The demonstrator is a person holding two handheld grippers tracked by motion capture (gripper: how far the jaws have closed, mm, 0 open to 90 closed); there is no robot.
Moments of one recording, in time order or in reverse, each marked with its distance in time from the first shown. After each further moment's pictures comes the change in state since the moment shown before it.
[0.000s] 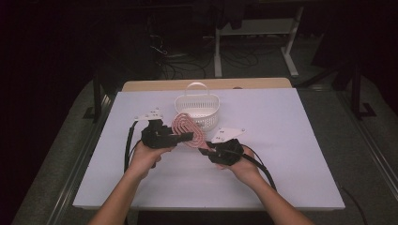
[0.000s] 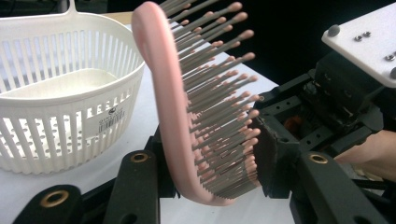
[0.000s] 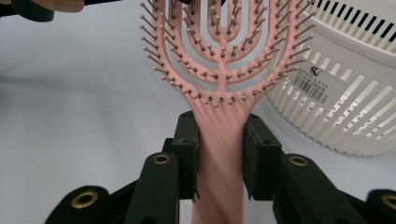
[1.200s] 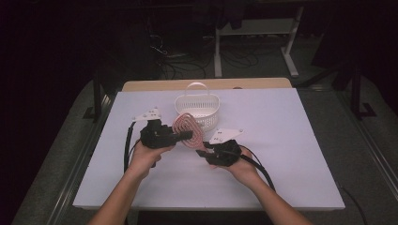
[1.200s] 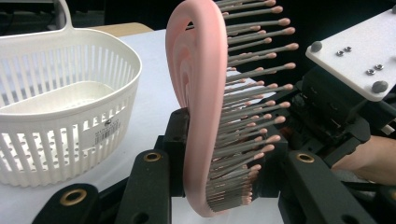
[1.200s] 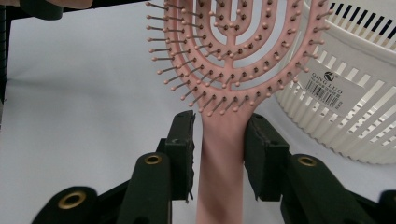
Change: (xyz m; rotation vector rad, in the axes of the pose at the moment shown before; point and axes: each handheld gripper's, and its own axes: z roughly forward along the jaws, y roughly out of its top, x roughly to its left) left arm -0.004 0.002 -0.004 -0.030 -0.004 0.024; right arm 0.003 0.001 0.004 -0.010 0.024 -0.005
